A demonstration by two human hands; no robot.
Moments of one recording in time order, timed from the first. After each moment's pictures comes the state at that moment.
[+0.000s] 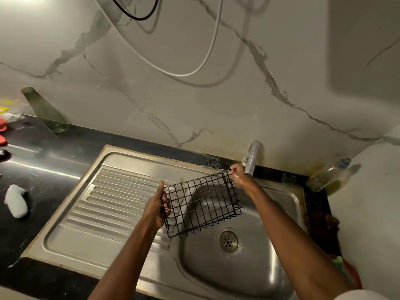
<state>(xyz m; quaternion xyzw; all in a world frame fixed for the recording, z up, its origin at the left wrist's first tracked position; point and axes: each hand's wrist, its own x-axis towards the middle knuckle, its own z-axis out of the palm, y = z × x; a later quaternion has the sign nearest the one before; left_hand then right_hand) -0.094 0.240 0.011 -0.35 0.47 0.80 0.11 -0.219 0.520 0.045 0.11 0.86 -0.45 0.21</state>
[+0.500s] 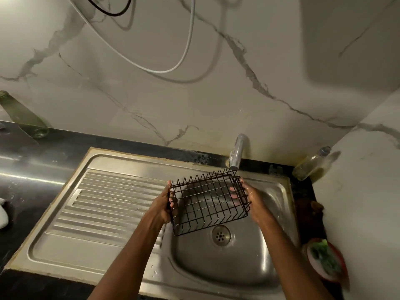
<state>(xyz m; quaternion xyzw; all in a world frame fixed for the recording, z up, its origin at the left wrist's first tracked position) -0.119 0.279 -0.006 -0.36 0.43 0.80 0.22 -0.129 0.578 0.029 0.24 0.65 -0.70 0.16</state>
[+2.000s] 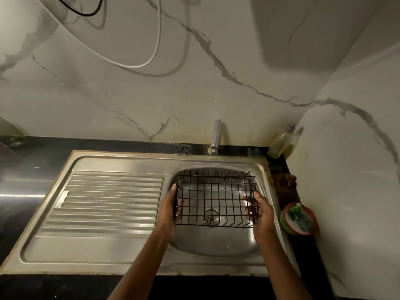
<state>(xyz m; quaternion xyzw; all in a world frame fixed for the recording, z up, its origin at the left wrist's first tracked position) -0.014 0.338 0.021 -0.21 0.57 0.78 0.13 0.021 0.607 0.026 0.30 0.53 -0.79 -0.05</state>
